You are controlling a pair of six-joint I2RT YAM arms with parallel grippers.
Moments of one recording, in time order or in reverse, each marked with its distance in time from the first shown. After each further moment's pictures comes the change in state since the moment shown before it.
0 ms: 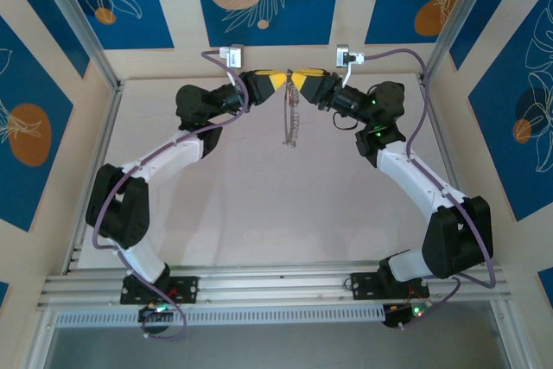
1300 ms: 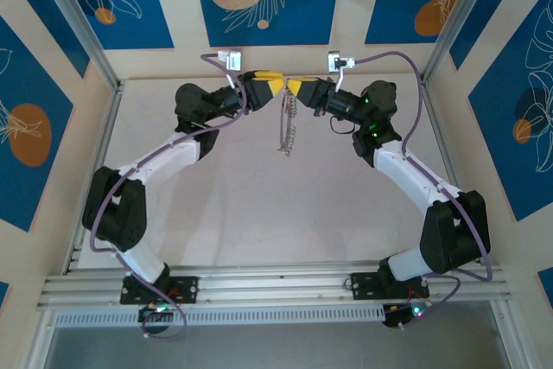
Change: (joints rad) left arm 0.036 -0.040 -0.045 -0.122 -0.001 0.116; right arm 0.000 0.029 -0.021 -0.076 -0.026 -0.055
